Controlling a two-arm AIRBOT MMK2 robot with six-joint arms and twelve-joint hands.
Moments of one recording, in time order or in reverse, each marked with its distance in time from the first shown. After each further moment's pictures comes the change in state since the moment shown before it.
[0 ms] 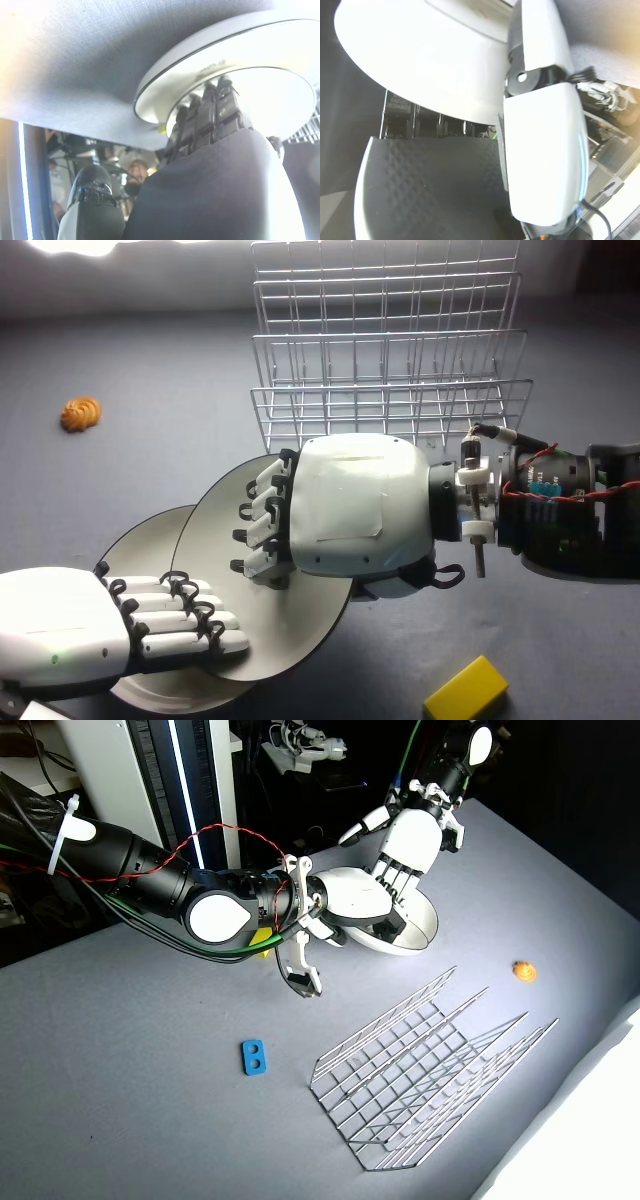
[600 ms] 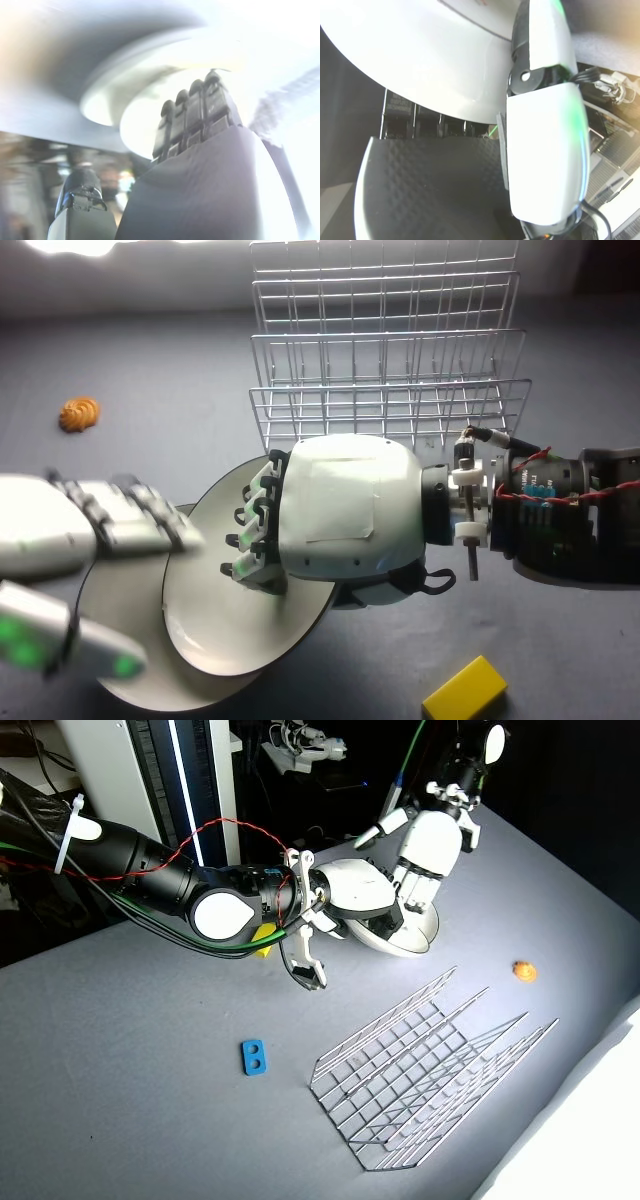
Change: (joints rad) left arm -0.112 0.034 0.068 -0.126 0.013 -0.007; right arm 0.001 -0.003 -0.014 0.009 0.019 0.004
